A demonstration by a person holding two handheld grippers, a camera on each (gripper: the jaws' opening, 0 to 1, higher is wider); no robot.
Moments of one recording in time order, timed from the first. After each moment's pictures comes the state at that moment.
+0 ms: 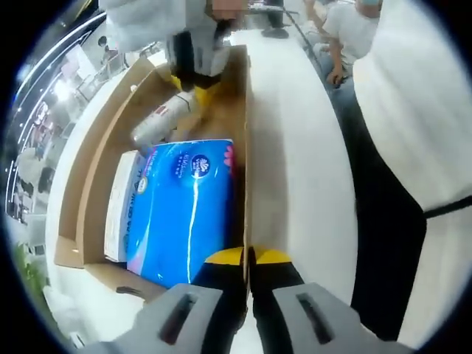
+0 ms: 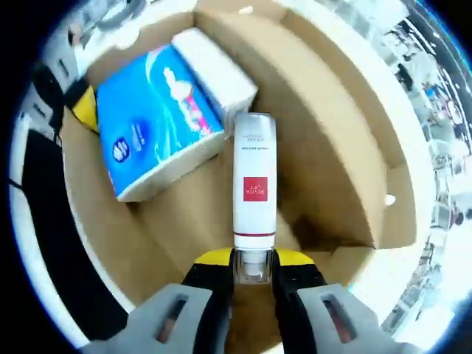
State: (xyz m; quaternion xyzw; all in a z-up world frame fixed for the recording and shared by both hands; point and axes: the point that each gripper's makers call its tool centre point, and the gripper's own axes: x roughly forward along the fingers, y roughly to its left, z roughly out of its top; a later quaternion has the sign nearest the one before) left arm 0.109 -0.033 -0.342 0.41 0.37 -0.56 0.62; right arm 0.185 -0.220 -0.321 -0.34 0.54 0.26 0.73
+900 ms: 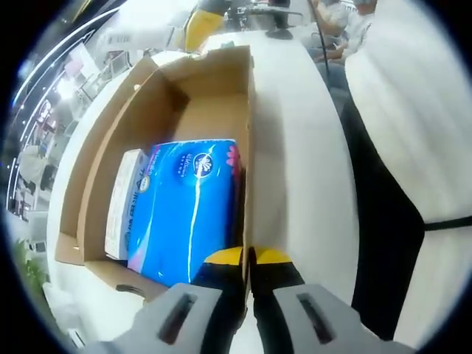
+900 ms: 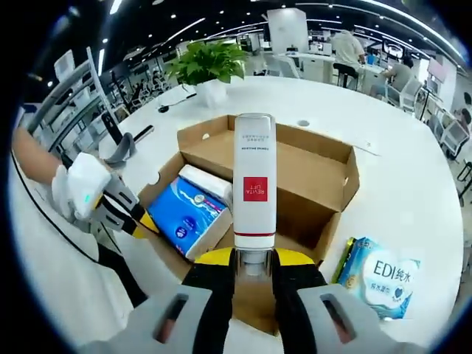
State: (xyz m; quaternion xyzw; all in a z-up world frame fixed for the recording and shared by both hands) left arm 0.109 -0.034 -0.342 0.41 0.36 -0.55 0.63; right arm 0.168 -0.214 -0.260 -0.06 0.42 0.28 0.86
